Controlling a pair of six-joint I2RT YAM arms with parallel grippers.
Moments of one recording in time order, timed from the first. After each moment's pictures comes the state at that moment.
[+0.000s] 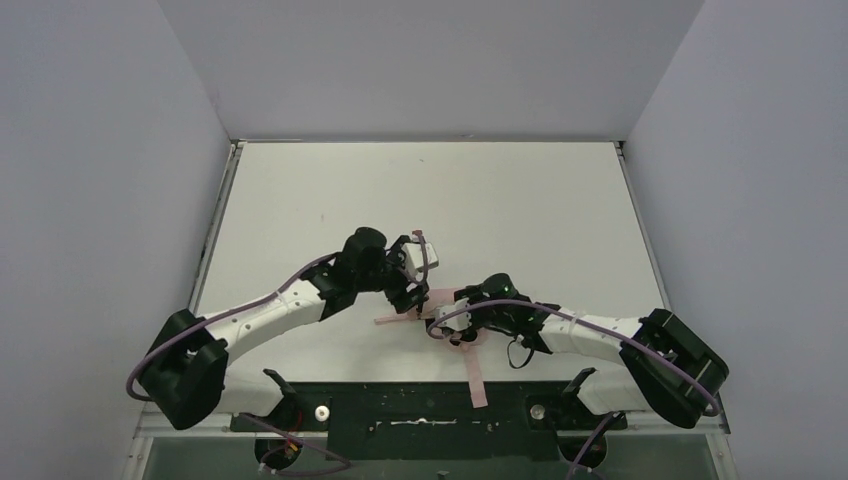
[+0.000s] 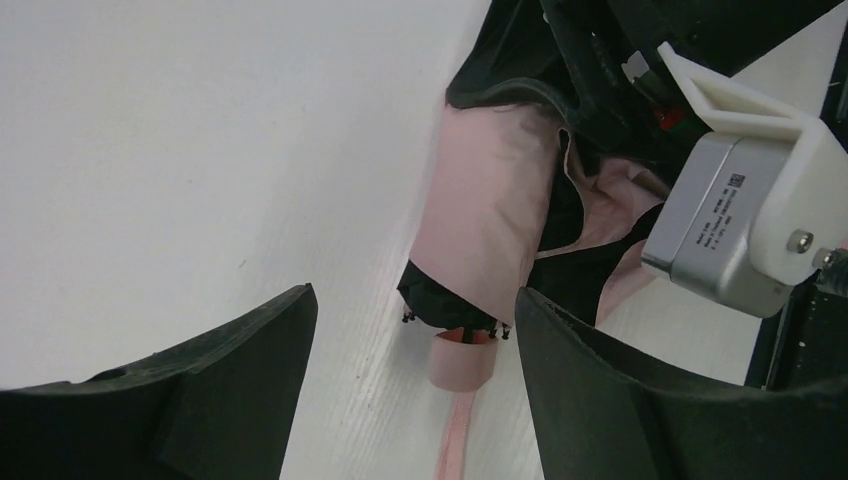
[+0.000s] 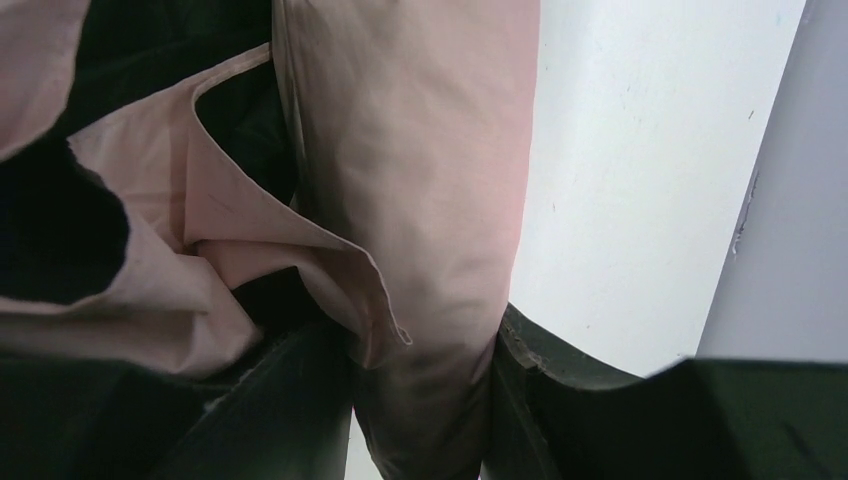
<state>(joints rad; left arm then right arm) -0.76 1.28 0.74 -0.02 0.31 0.30 0.77 1.31 0.40 0.19 -0.10 -1.12</state>
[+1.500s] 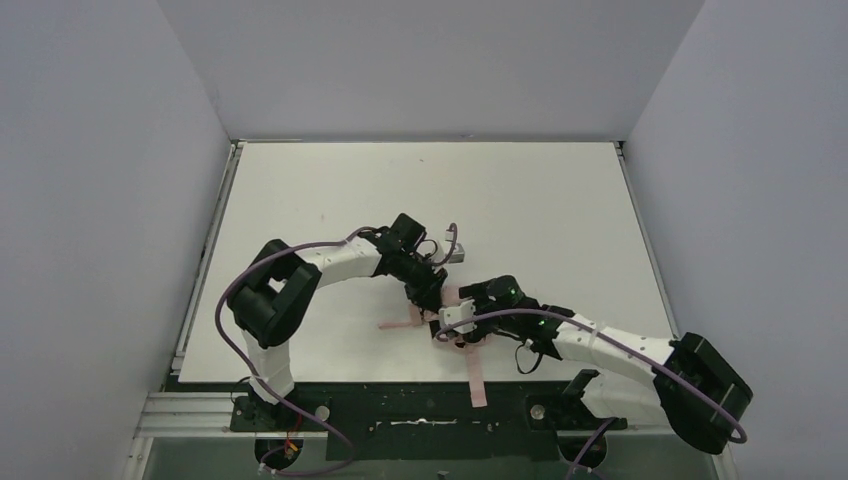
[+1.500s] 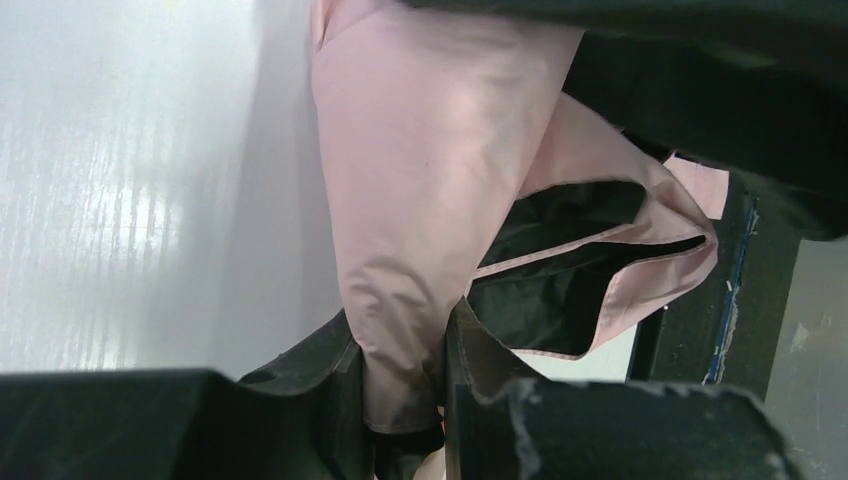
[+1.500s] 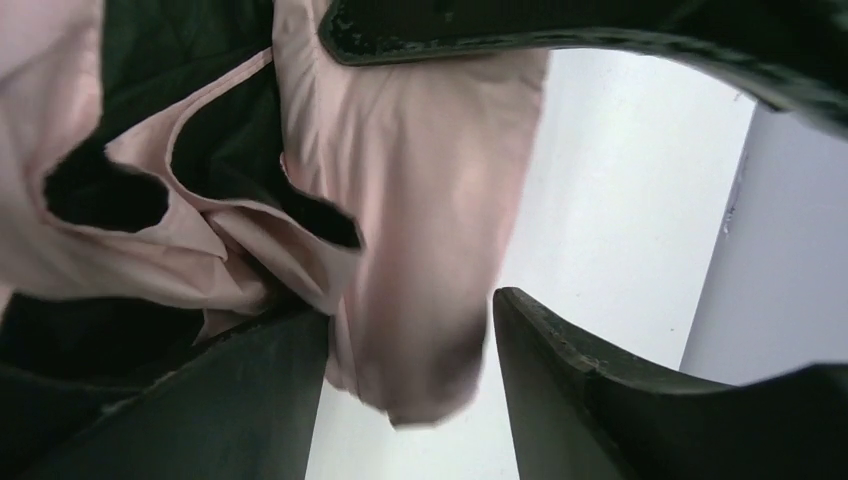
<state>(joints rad) -0.71 1.88 1.13 -0.34 0.74 0.25 0.80 1.19 0.39 0.07 -0.05 -1.09</state>
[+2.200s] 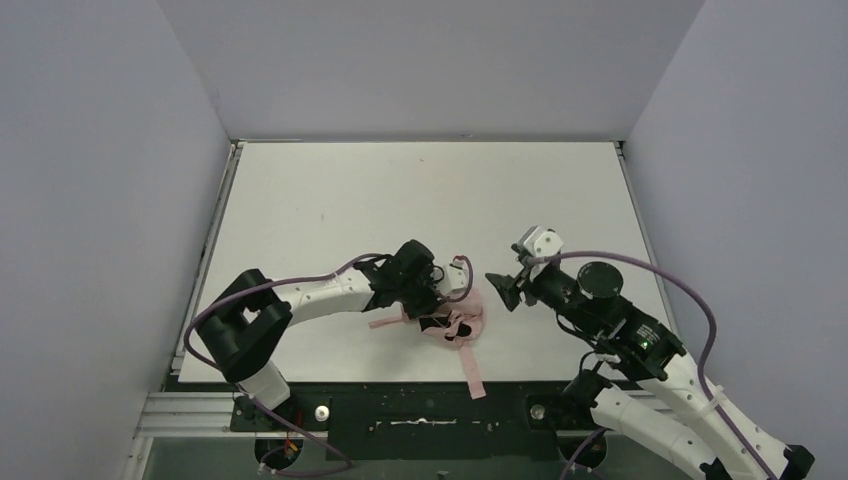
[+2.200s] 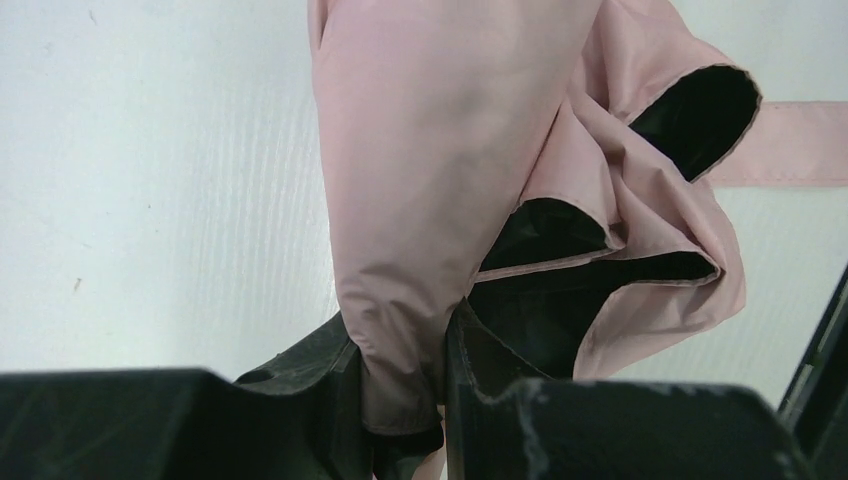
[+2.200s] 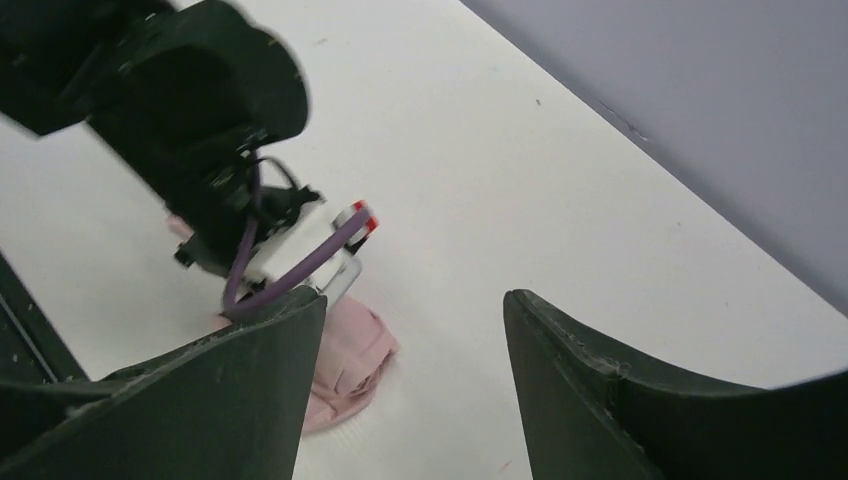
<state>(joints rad) -0.87 1.66 0.95 -0.24 0.26 0.36 0.78 0.58 0.76 -0.38 -0.03 -0.26</state>
